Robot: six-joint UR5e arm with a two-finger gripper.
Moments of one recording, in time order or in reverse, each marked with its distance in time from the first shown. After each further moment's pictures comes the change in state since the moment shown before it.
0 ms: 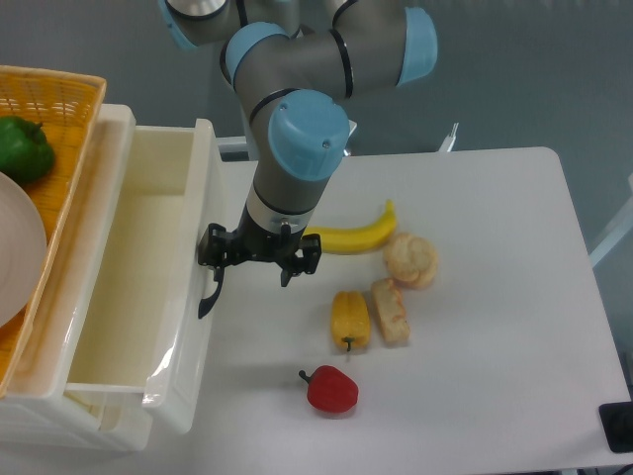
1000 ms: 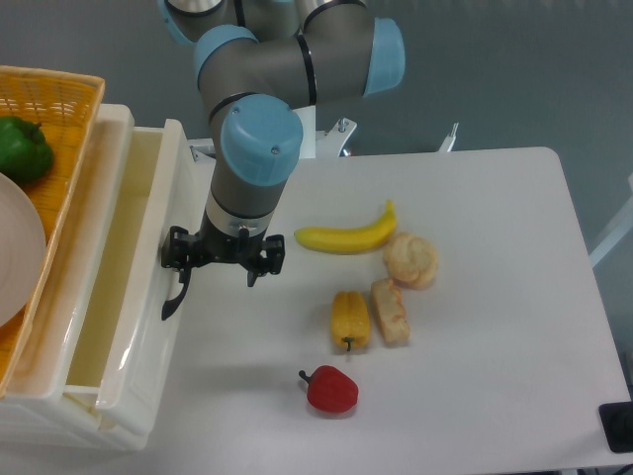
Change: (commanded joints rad) arm -0.063 -0.003 0.000 0.008 -0.012 -0.103
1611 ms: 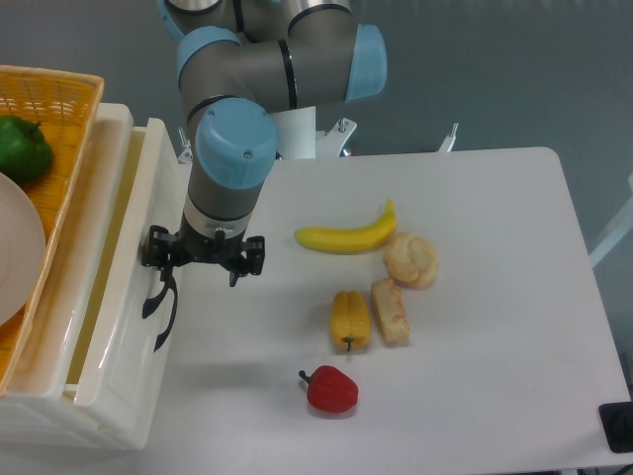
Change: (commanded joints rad) arm -0.040 -0.002 -0.005 0.003 0.000 -0.031
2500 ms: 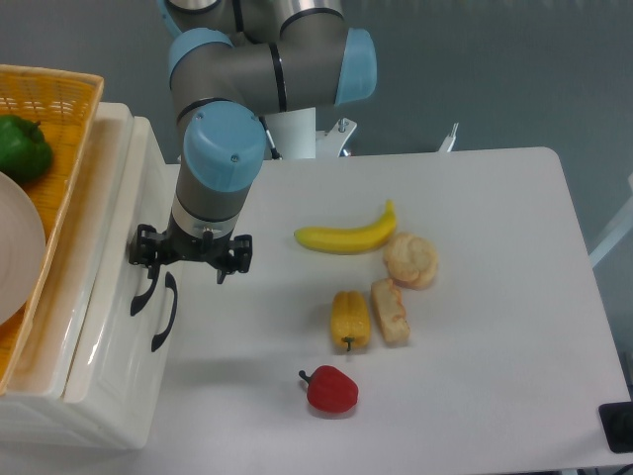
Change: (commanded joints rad) arm -0.041 0.002 -0.012 0.002 -0.005 -0.038
